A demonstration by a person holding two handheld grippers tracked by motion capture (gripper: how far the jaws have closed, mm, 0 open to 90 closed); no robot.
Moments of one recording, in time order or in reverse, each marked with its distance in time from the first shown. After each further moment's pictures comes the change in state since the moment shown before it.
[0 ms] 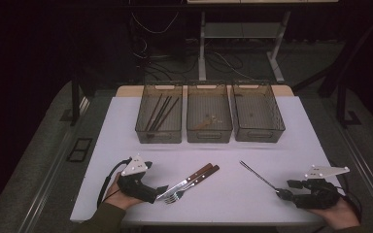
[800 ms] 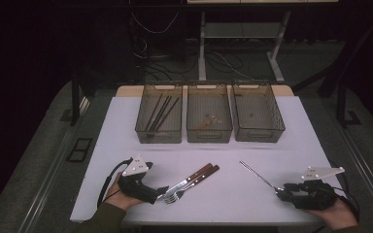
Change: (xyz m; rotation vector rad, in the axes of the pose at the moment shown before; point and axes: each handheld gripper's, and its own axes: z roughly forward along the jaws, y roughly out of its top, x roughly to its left) left arm -0.001 0.000 0.000 0.010 -0.006 0.013; right arm 0.003 -0.001 0.006 0.037 0.013 -0.019
